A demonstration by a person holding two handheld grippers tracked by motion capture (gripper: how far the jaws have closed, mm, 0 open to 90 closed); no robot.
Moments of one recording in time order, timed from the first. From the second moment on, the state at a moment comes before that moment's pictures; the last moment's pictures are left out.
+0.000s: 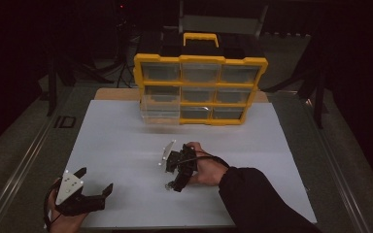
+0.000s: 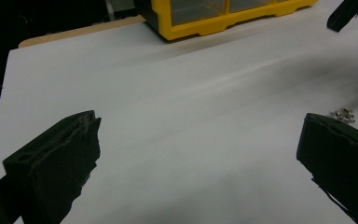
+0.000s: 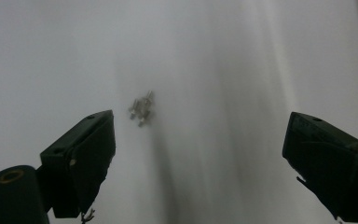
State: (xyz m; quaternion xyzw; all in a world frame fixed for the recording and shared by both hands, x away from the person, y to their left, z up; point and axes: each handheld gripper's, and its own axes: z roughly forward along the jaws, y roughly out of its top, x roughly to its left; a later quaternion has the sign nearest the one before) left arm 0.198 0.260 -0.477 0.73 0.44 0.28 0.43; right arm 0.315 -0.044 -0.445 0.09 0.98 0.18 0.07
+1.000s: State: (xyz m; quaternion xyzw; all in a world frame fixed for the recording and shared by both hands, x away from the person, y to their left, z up) left arm 0.198 0.260 -0.477 0.74 0.44 0.28 0.44; right arm 0.331 -0.023 -0.489 0.10 0.99 0.10 0.06
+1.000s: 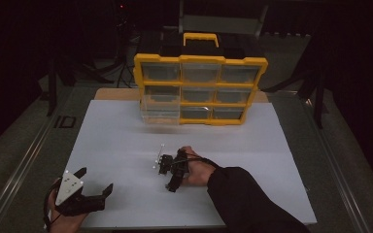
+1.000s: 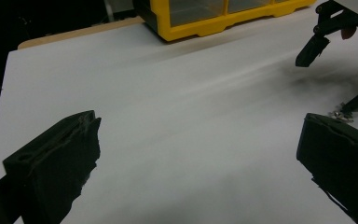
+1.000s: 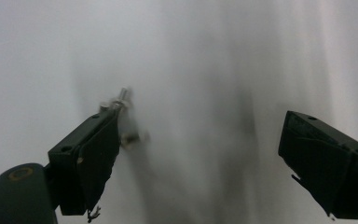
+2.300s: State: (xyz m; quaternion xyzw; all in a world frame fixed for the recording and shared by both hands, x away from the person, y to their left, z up) left arm 0.198 0.259 -0.478 0.74 0.43 0.28 0.43; right arm 0.306 -0.016 -0.484 0.03 1.00 0.03 -0.01
